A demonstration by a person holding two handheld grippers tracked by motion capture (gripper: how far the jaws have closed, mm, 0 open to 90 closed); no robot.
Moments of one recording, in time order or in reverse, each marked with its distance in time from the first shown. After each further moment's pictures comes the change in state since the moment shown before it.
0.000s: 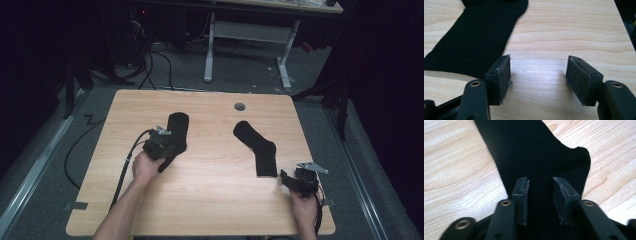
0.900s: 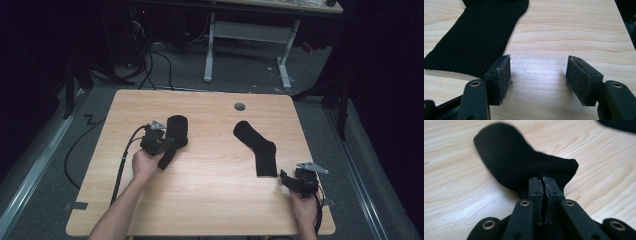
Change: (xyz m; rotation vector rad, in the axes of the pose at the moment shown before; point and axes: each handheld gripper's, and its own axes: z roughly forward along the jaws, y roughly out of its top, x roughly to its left) left arm 0.003 0.013 -0.026 -0.117 -0.093 -0.071; right arm 0.000 0.000 0.000 0.000 0.002 -0.002
